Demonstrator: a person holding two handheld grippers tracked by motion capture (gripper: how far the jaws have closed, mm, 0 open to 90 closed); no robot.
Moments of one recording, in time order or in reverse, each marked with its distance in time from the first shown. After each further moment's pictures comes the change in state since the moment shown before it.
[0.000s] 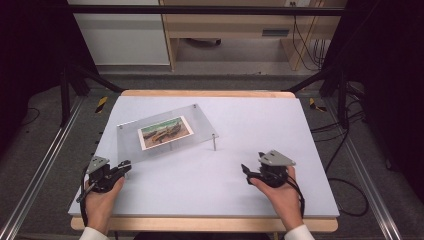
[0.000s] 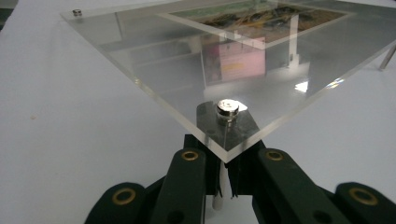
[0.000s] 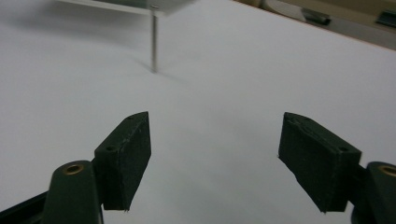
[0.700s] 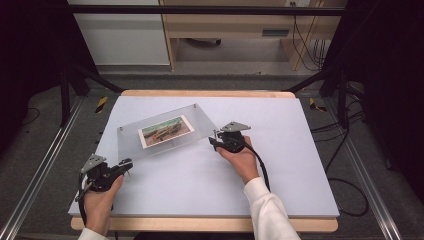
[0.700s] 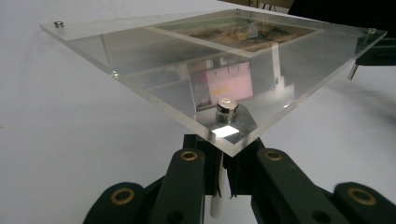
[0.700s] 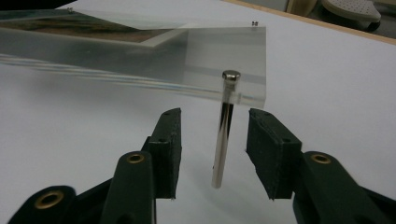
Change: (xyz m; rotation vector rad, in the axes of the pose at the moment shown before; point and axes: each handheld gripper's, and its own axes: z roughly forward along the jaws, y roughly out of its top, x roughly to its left) left arm -0.002 0.007 -0.005 -0.028 -0.071 -0.055; right arm 0.013 0.053 0.133 -0.001 0.162 0.076
